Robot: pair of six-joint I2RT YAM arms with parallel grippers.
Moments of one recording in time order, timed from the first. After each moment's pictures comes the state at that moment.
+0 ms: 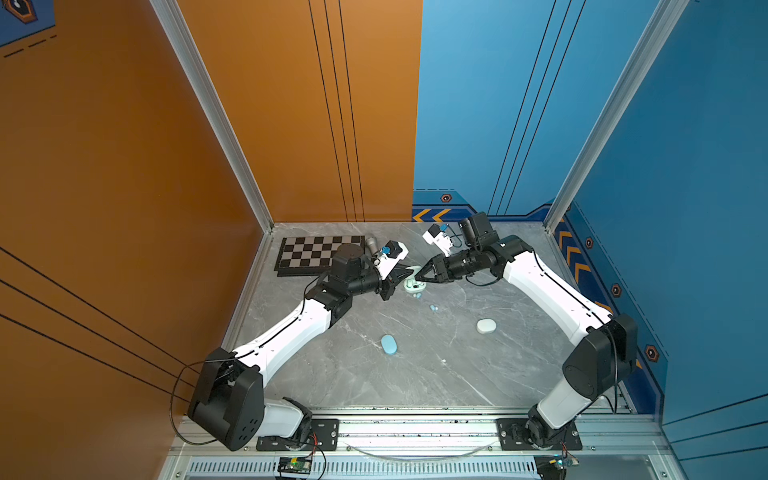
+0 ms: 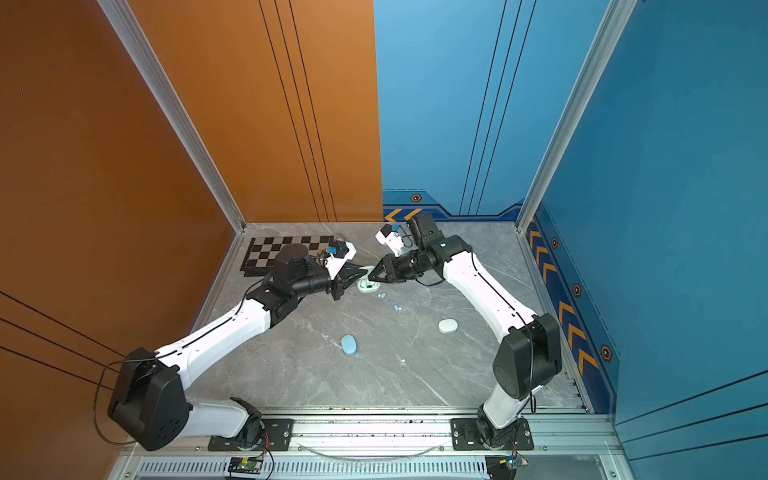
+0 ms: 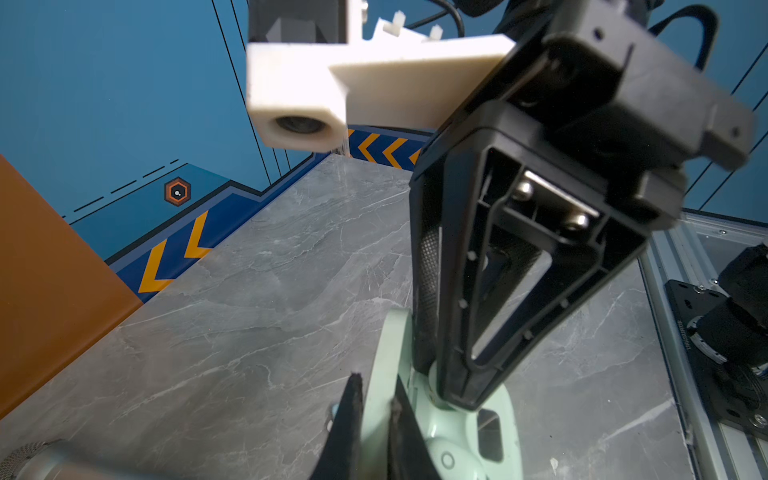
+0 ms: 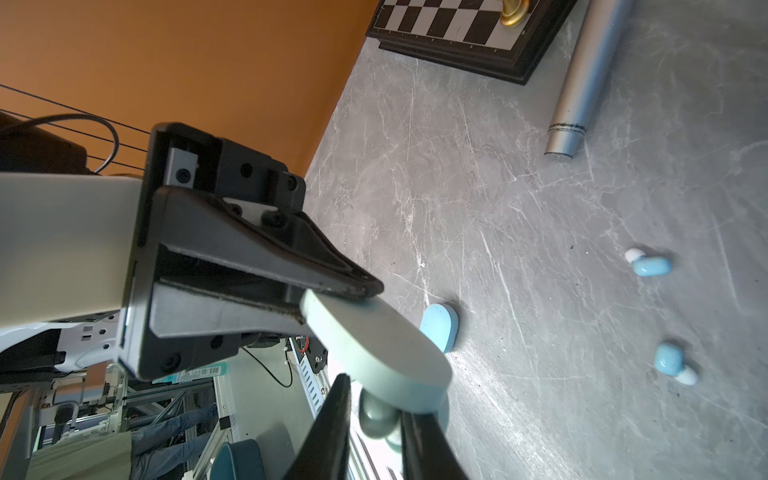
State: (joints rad) left arm -0.49 1.38 0.98 0.10 0.58 0.20; right arm 0.47 1.67 1.57 -0.81 -0.79 0.25
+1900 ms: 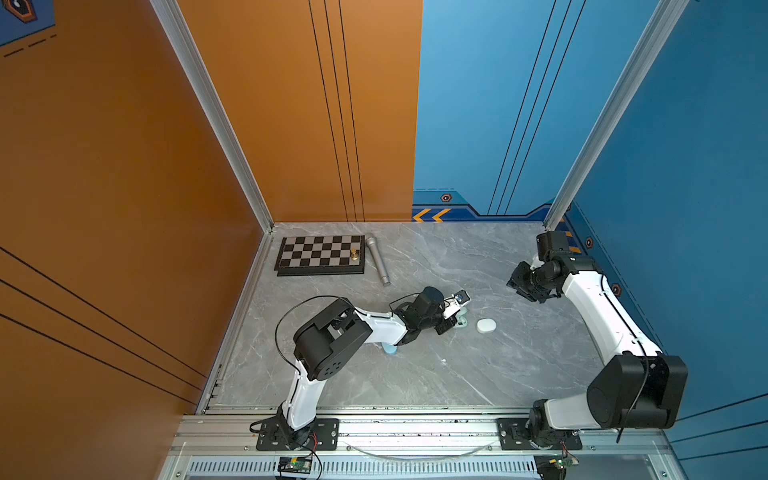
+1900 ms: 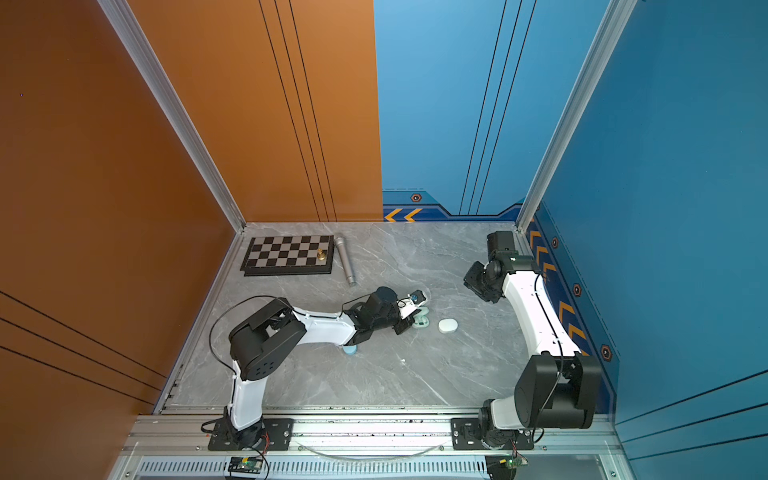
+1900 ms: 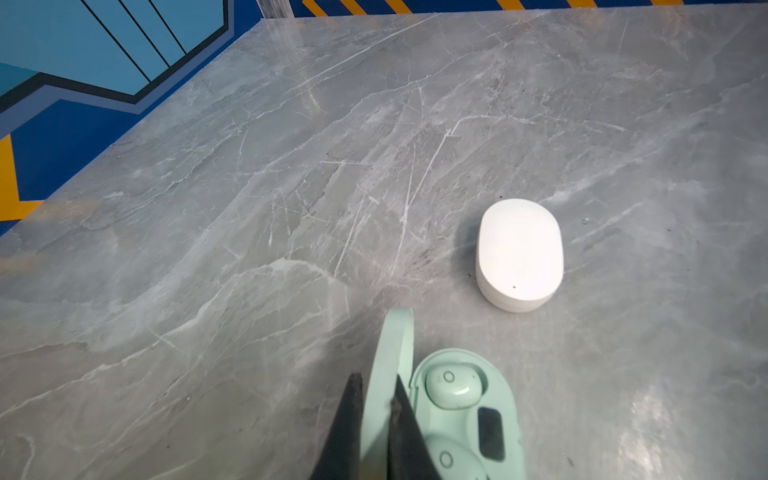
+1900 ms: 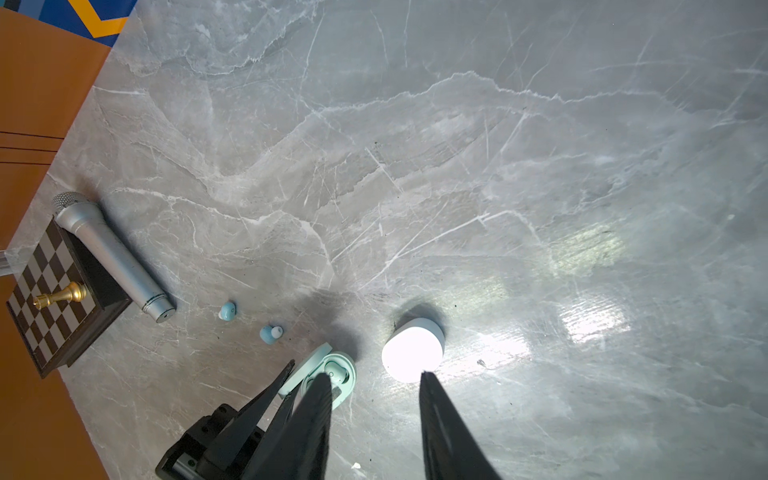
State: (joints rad) left arm -0.90 2.03 1.10 0.45 0.10 0.25; right arm -0.02 1.43 1.26 -0.96 -0.17 0.62
